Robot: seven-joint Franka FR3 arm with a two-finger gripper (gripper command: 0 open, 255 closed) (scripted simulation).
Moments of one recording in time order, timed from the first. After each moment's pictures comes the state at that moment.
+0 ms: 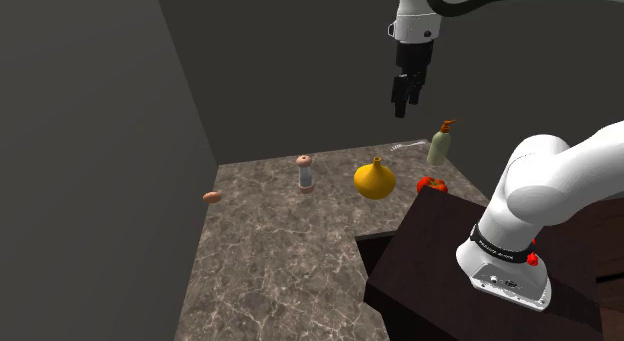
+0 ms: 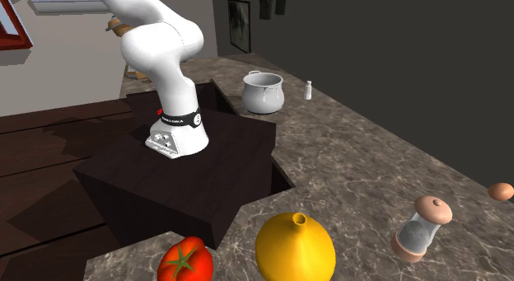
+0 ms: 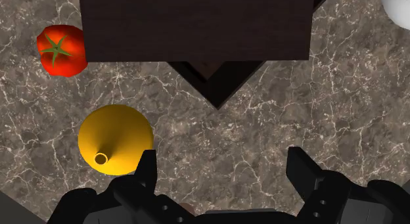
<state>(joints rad) 0.00 -0.76 0.00 -2.38 0.00 1.56 0.01</state>
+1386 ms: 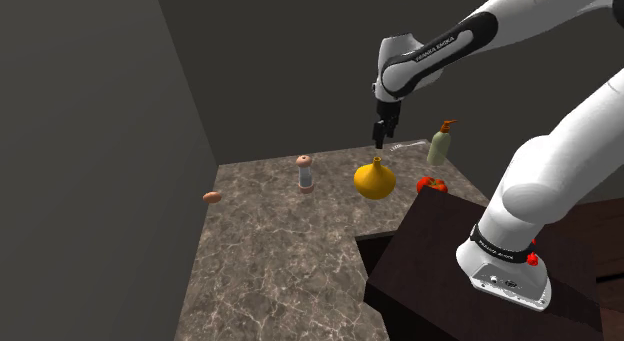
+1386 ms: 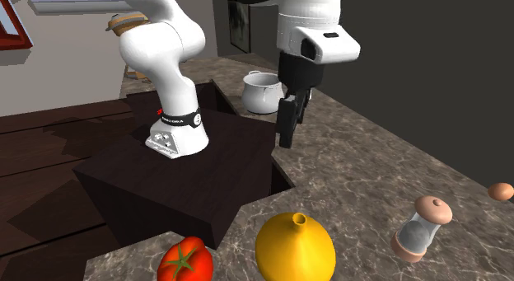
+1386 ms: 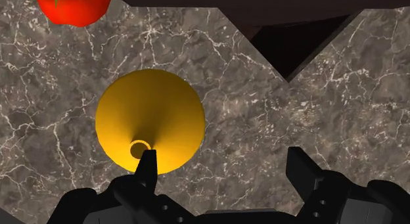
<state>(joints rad) -0.08 -0.31 -0.24 -2.54 -0.08 2.20 -0.24</state>
